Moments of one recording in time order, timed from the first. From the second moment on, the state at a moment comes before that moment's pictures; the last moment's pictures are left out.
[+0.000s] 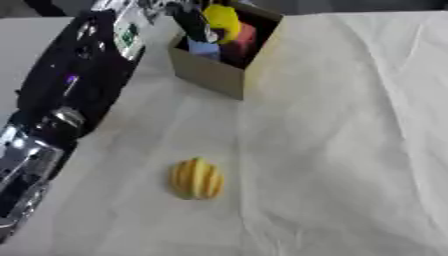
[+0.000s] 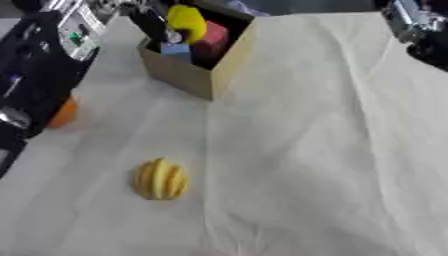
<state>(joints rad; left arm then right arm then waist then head) -1.29 0.28 -0.28 -0.91 -0.89 -0.06 -0.50 -0.55 -0.66 0.09 -1.98 -0.11 0.00 0.15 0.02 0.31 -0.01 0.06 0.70</state>
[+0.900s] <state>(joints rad) -1.31 0.35 -0.23 -0.80 -0.96 -0.23 -0.47 -0.52 -0.65 0.09 -1.98 -0.12 0.00 0.14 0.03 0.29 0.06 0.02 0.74</state>
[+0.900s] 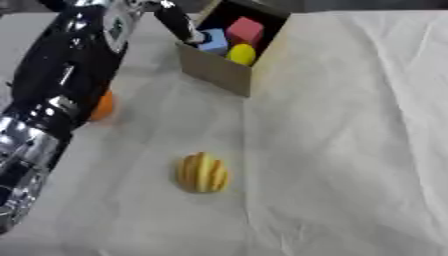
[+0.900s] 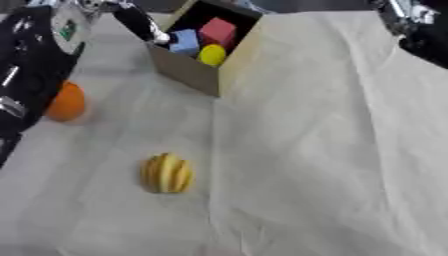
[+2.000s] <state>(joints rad) -0.98 0.81 -0.43 -1.11 -0.46 -0.14 -0.77 -0.52 -0.66 0.07 -1.98 -0.11 0.00 0.12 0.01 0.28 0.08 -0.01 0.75</state>
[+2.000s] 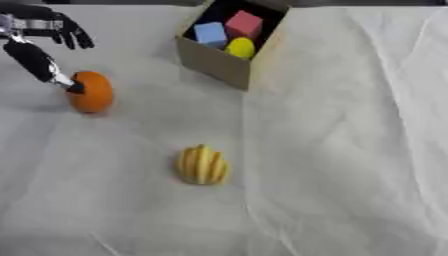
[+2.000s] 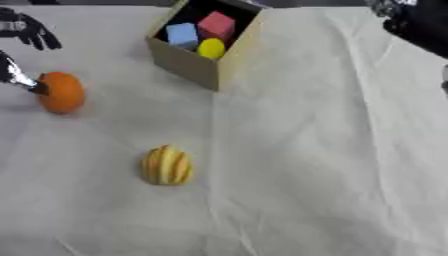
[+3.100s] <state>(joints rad) -0.97 0.76 -0.43 -0.96 -0.56 -0.11 -0.71 -0.52 -0.65 0.07 -1.98 -0.11 0.00 0.12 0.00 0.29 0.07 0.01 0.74</state>
